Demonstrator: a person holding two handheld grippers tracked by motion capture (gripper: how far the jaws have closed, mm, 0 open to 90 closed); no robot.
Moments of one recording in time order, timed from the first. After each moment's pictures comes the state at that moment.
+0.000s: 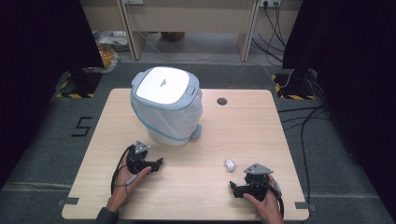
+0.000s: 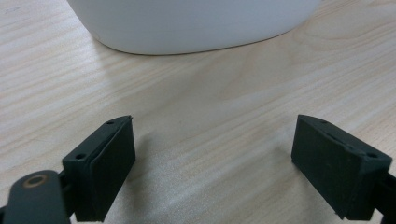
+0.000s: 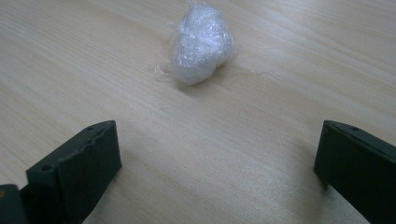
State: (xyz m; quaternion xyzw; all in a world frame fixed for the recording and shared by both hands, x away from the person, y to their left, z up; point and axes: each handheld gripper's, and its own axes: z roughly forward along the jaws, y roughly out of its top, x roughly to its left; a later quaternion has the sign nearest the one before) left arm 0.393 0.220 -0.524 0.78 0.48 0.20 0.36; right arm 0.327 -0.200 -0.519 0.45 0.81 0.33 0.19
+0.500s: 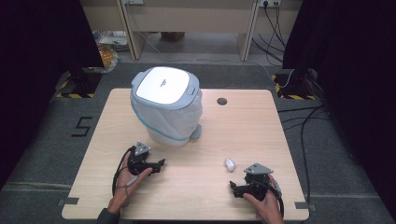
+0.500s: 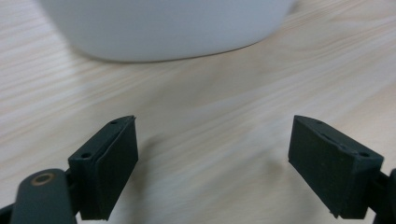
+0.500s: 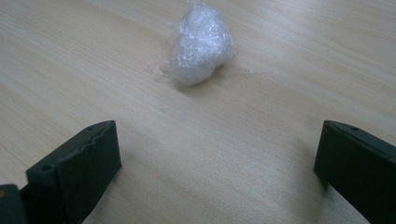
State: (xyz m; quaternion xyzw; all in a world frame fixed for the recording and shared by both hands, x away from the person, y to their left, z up) left arm 0.384 0.211 -0.521 0.77 0.47 0.18 0.39; right arm 0.327 -0.200 -0.519 0.45 0.81 0.33 0.19
